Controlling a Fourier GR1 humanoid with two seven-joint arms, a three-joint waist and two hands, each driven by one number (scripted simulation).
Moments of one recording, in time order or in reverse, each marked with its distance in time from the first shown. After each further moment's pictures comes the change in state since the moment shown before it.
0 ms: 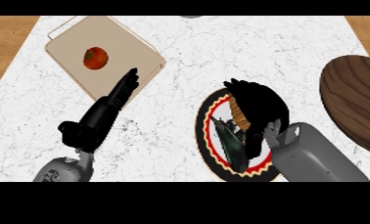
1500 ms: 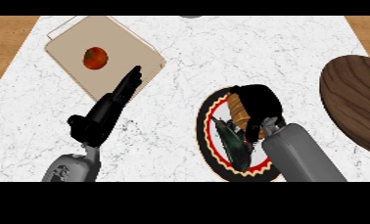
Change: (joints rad) left arm -0.010 -0.126 0.108 0.039 -0.119 -0.103 0.013; right arm 0.097 0.144 -0.160 0.292 0.457 -0.149 -0.387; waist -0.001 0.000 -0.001
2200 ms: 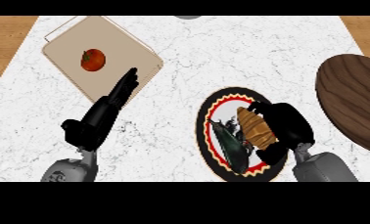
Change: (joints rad) left arm 0.036 -0.019 0.029 -0.037 -0.026 -0.019 0.013; right arm 0.239 -0.115 -0.060 -0.170 0.037 -0.087 -0.251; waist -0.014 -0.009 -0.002
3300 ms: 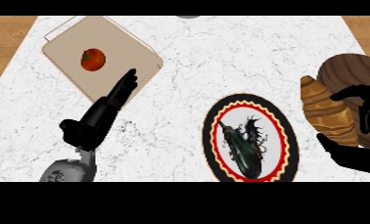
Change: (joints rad) left arm 0.005 -0.004 0.020 0.011 0.001 -0.034 -0.010; right arm 0.190 -0.045 -0.425 -0.601 -0.226 -0.151 0.066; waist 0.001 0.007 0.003
